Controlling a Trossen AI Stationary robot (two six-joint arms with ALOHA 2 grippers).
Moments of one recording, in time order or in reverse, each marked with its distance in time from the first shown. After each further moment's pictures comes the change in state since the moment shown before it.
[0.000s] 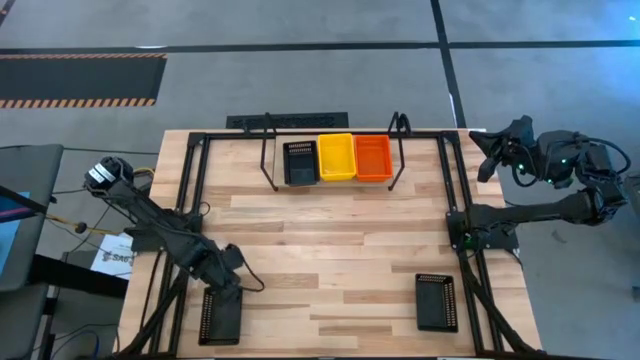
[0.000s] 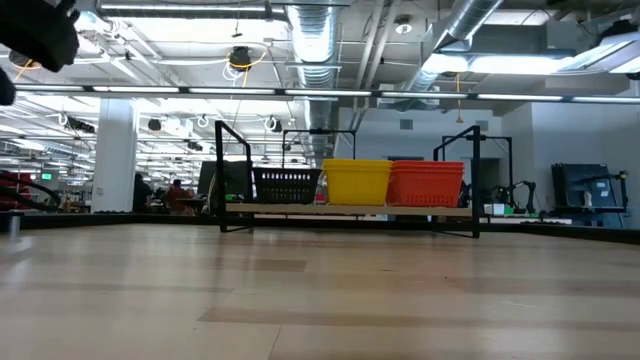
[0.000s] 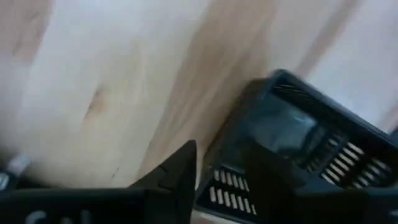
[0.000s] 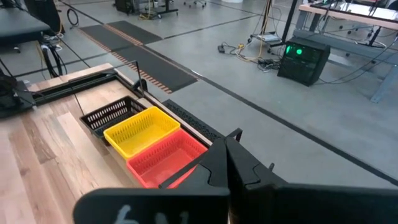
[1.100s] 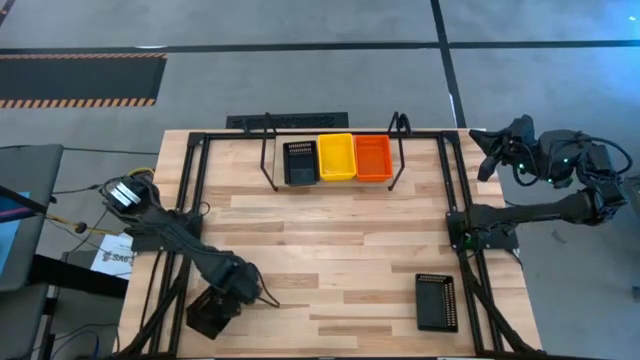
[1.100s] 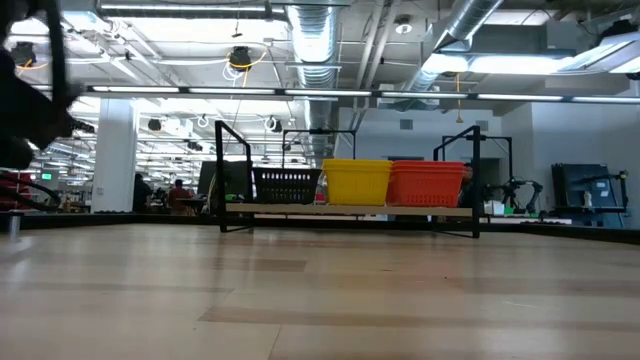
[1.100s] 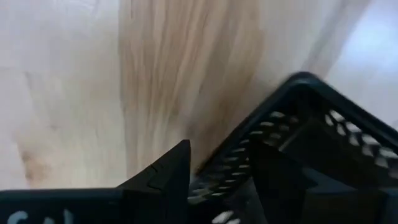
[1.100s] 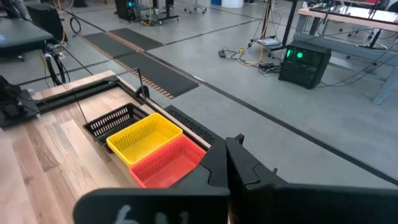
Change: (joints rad) left arm 0.036 0.319 0.012 0.142 0.137 0.326; right arm 0.000 0.000 0.000 0.030 0.001 0.000
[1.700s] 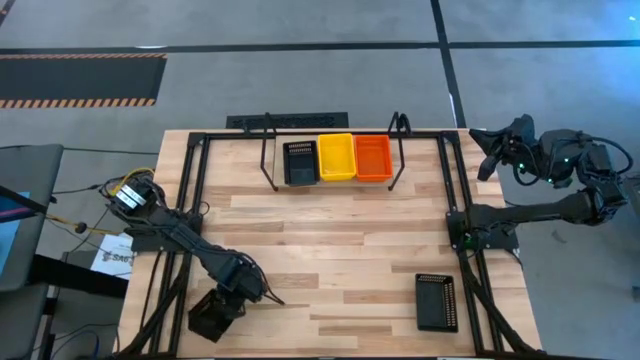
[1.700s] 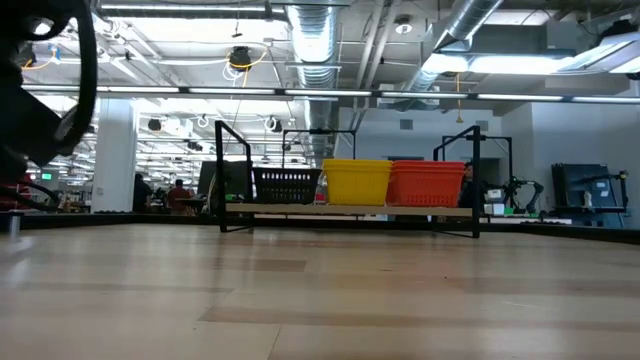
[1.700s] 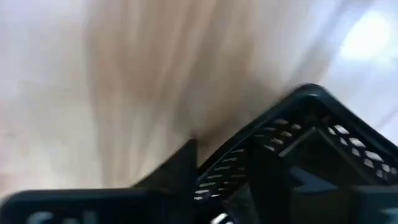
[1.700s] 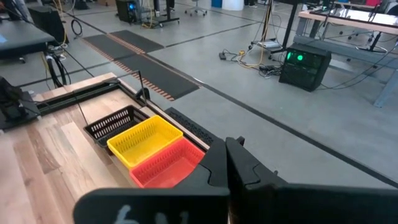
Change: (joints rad) left arm 0.048 0.054 0.007 0.045 0.087 -0.005; right arm 0.000 0.000 0.000 0.013 0.000 -0.011
